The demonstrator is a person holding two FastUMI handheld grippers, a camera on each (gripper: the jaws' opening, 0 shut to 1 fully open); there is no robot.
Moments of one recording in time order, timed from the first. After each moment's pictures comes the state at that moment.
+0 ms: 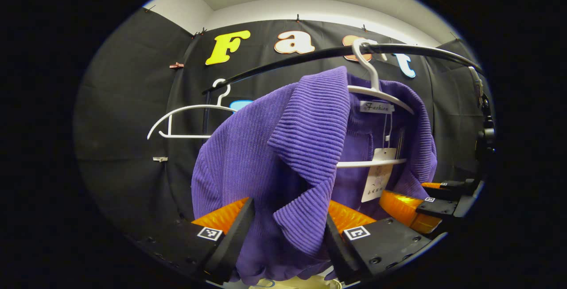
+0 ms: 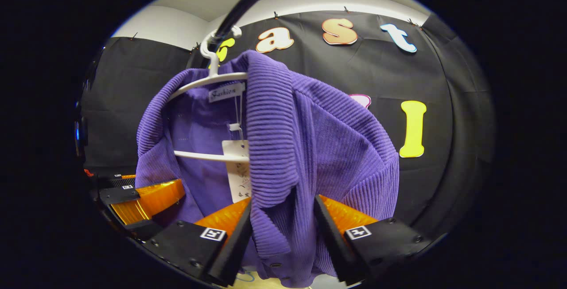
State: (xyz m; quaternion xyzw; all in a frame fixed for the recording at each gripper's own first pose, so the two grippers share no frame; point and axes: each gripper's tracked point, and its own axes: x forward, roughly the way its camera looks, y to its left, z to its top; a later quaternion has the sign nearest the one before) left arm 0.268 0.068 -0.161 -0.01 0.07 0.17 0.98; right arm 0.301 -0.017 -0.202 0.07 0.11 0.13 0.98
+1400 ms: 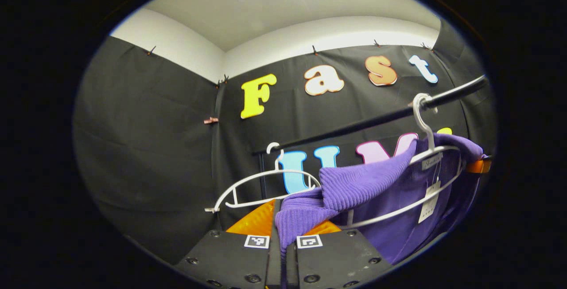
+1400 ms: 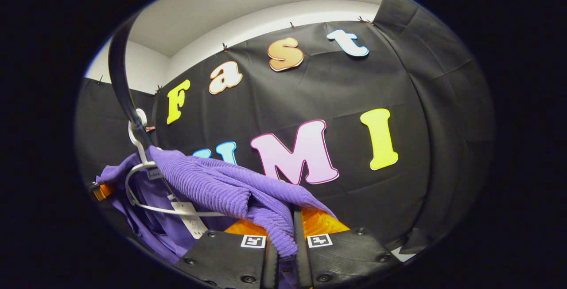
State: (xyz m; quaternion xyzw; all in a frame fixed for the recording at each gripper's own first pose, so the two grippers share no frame) left arm 0.218 0.165 -0.024 0.12 -0.05 0.30 0.94; right arm 0.338 -0.144 -0.111 0.18 0.00 0.04 0.98
